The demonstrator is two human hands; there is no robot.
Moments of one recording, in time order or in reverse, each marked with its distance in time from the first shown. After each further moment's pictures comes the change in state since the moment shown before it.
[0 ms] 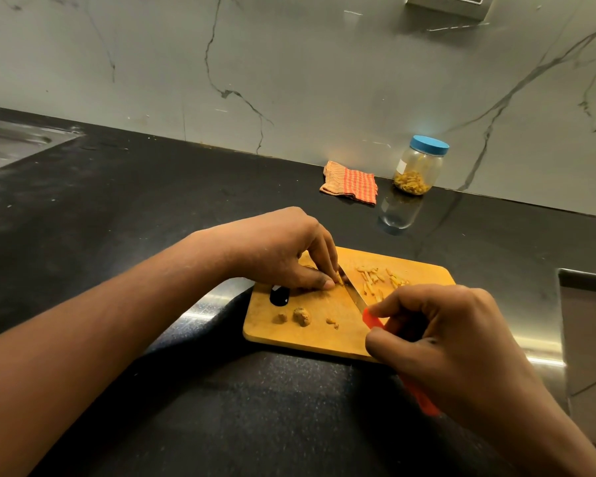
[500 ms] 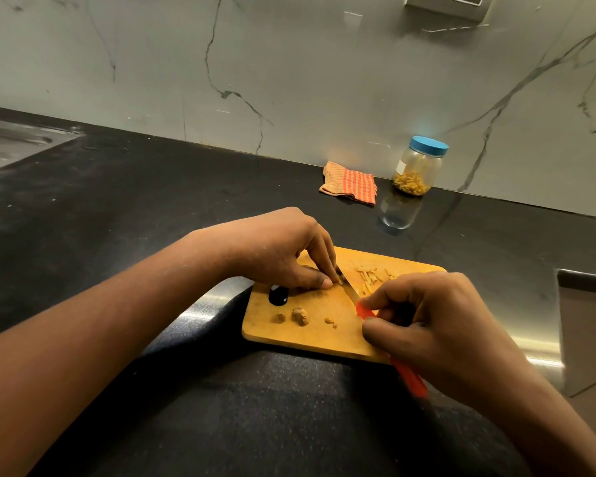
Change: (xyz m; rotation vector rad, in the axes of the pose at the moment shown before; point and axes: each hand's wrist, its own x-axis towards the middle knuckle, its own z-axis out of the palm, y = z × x) left_hand -0.001 0.002 -0.001 0.004 -0.009 -0.017; right_hand 0.013 0.002 -0.003 -0.013 -0.071 -0.019
